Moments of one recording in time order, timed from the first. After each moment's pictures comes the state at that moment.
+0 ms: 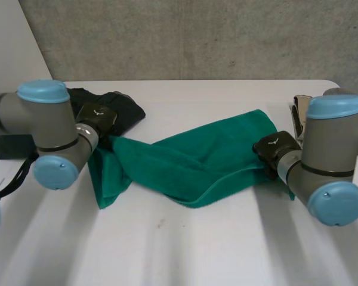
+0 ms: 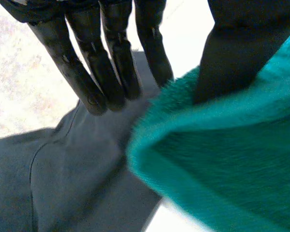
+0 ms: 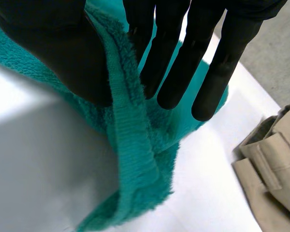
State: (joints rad) left arm 4.36 -2.38 -1.00 3.09 -1.63 3.66; right arm 1.98 -0.95 1.31 0.13 1.62 2.60; left_hand 0.69 0.75 0.75 0.75 0.57; right_hand 1.12 1.18 1.19 1.19 0.99
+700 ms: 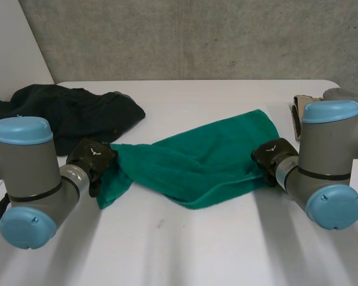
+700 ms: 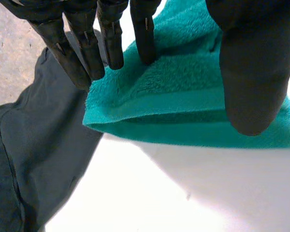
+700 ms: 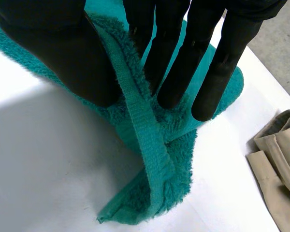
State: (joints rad) left arm 4.36 -2.06 -1.58 3.21 -1.57 3.82; right arm 1.98 -0.94 1.33 0.15 1.61 2.58; left_hand 0.40 0.39 0.39 0.38 0.20; right_hand 1.12 1.18 1.19 1.19 0.99
